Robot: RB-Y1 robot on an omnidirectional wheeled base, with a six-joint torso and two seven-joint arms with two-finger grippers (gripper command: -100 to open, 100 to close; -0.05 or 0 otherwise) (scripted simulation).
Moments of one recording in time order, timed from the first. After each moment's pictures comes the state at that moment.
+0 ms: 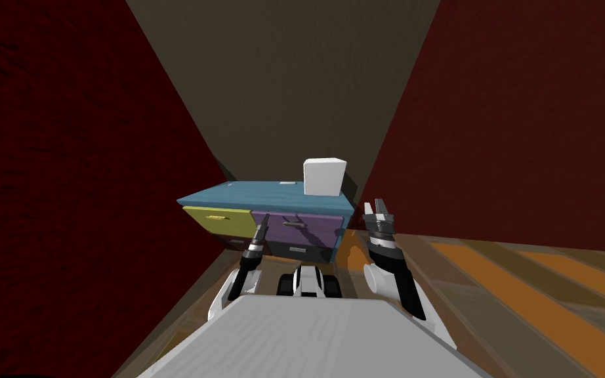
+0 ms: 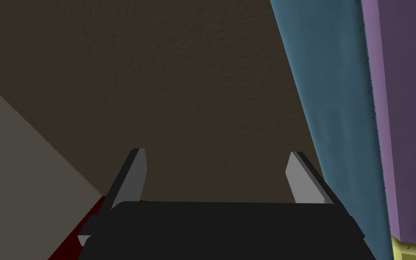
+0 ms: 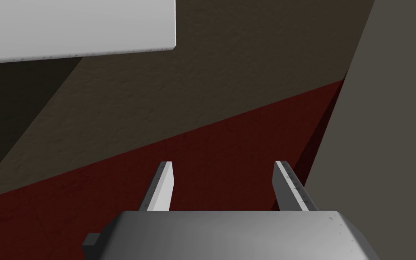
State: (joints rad) left arm 0.39 0.15 -0.03 -1.81 -0.12 -0.64 -0.19; right arm 0.46 0.00 -0.05 -2.20 0.00 -0.50 -0.02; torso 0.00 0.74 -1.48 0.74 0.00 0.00
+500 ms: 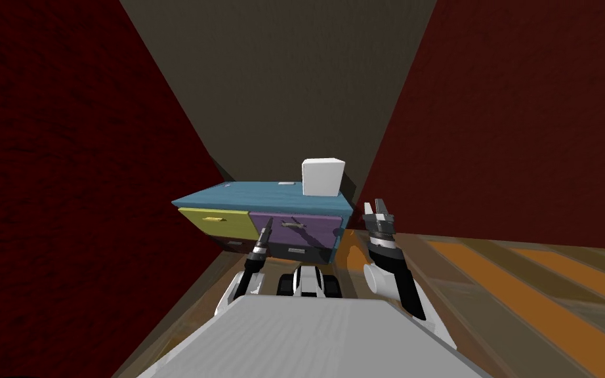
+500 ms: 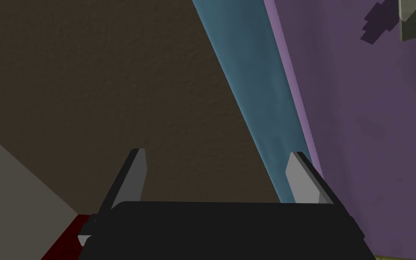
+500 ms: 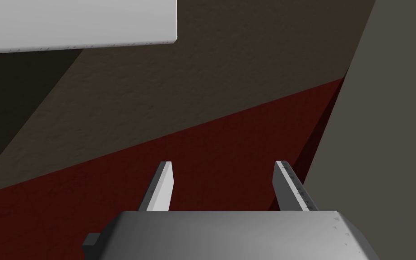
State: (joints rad) left arm 0.37 0.13 -0.05 -1.68 -0.14 -0.65 -0.21; right arm 0.46 0.00 -0.05 -2.20 0.00 -0.50 -0.02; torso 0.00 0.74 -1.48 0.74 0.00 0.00
